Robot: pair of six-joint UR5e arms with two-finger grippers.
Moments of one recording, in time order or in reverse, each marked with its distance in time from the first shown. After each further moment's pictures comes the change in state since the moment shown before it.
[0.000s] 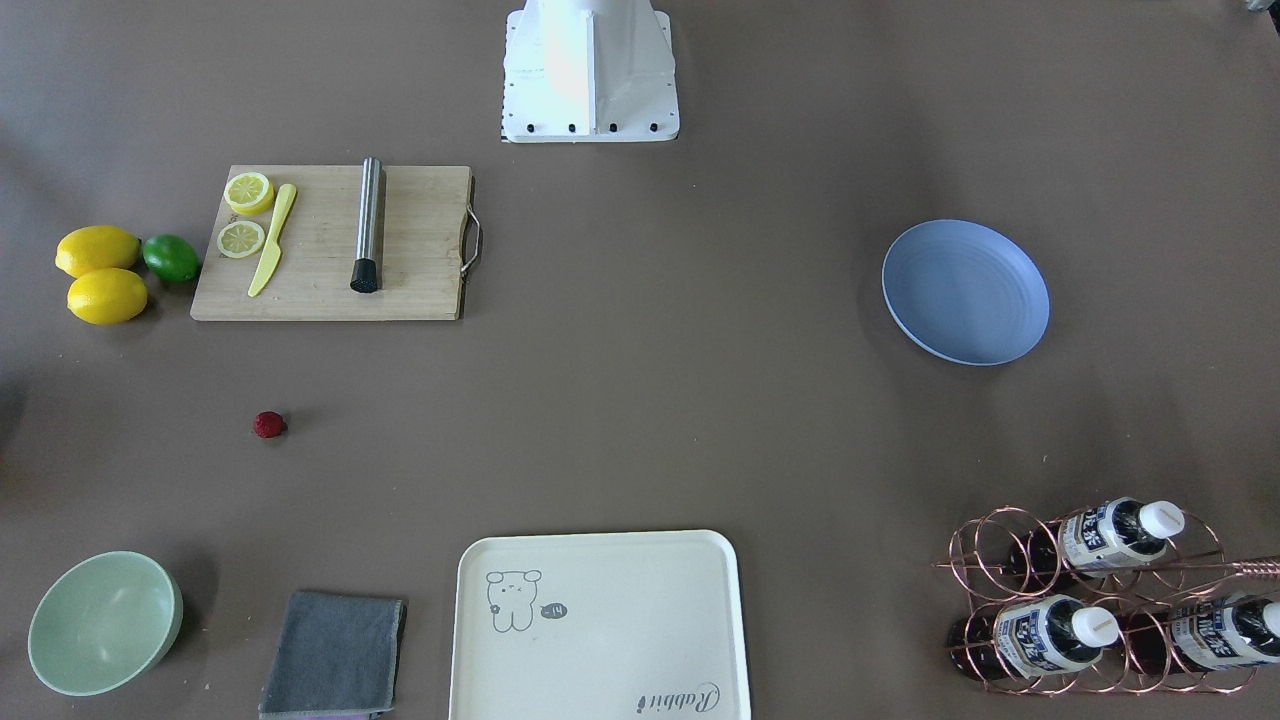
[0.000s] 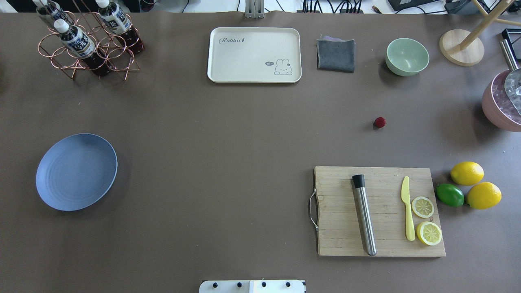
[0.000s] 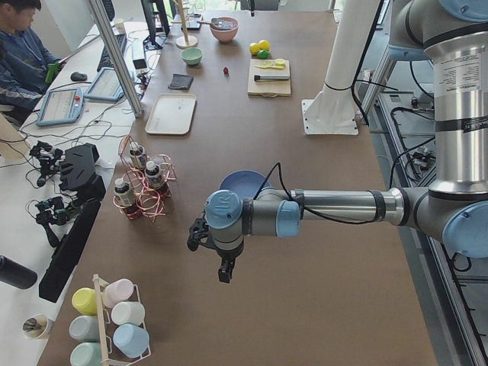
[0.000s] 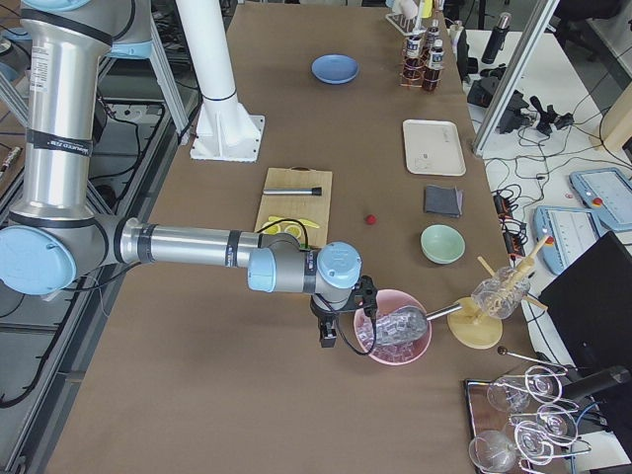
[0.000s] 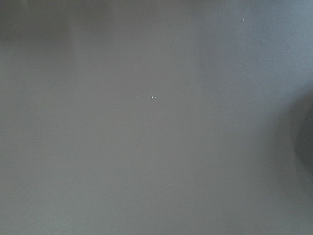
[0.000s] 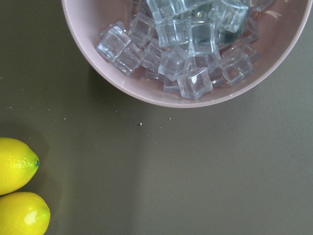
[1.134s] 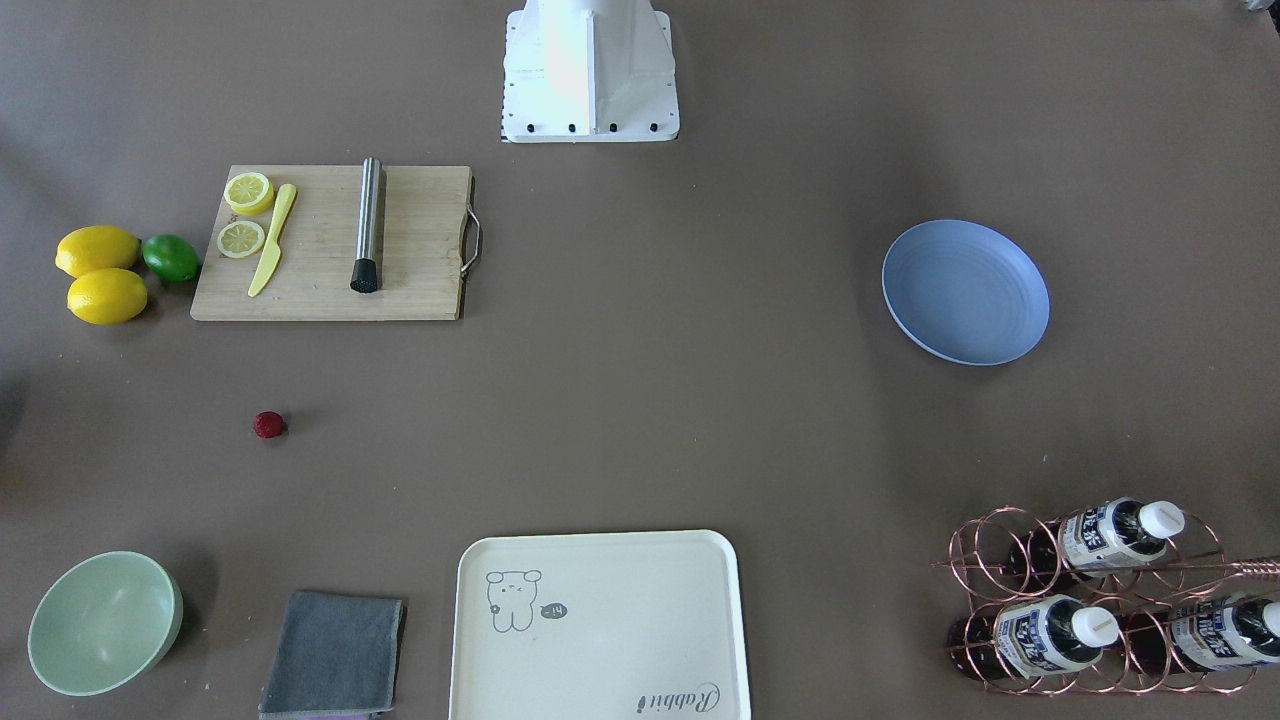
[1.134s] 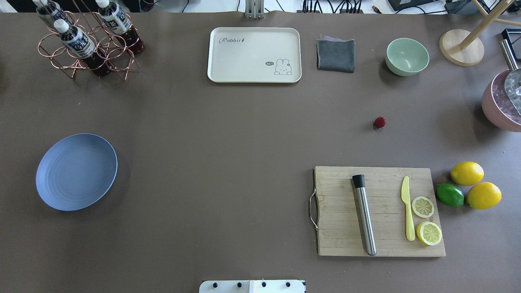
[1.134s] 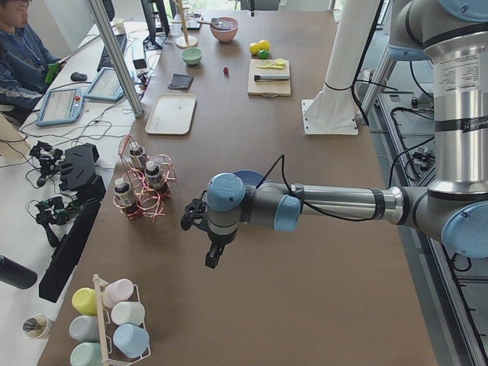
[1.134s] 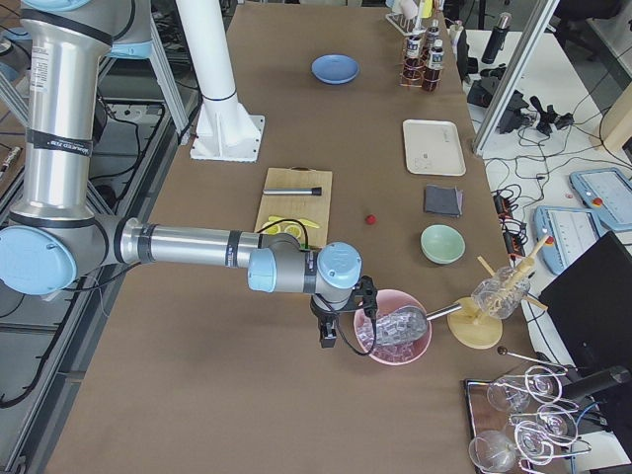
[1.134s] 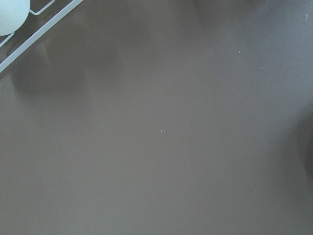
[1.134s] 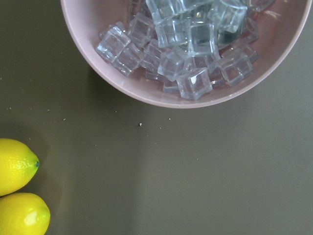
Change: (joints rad) left arm 0.001 -0.002 -0.037 -0.164 -0.010 0.003; right arm 0.000 0.002 -0.002 0.000 0.000 0.002
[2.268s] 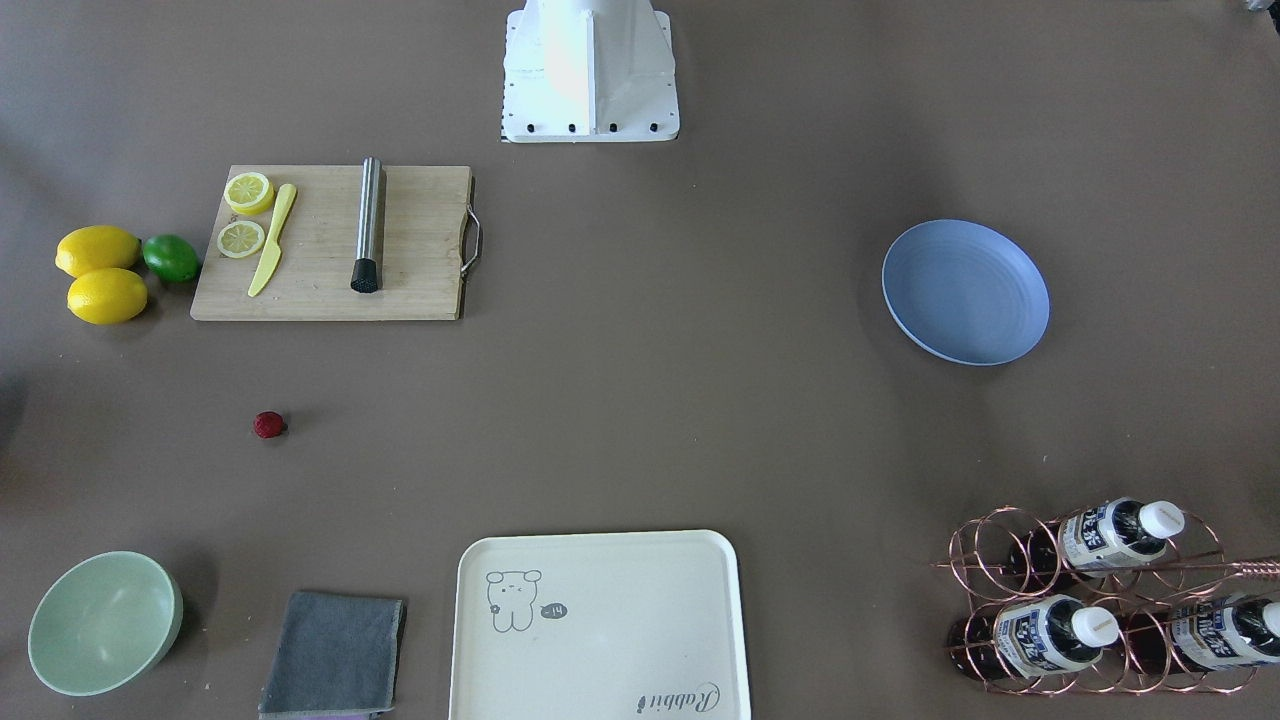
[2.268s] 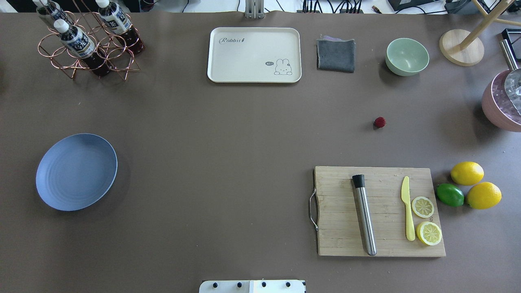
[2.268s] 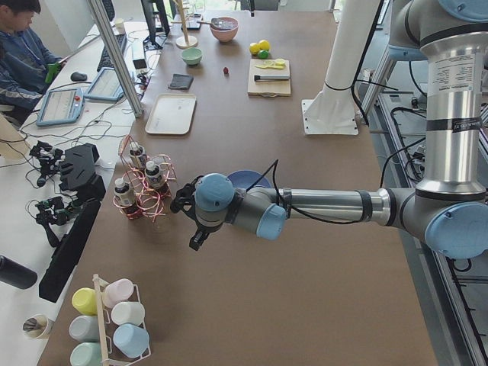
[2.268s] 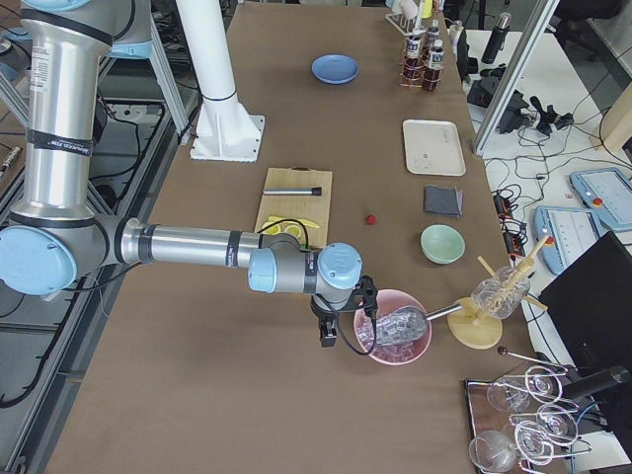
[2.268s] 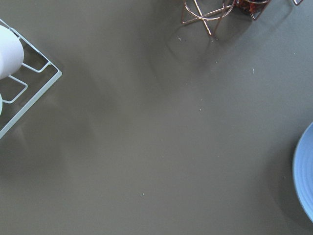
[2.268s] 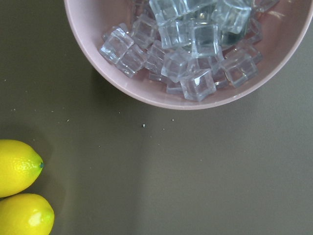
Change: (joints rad) left arm 0.024 -0.075 0.106 -0.219 -0.204 -0.001; right arm 0.000 0.006 -0.002 0.000 0.012 0.001
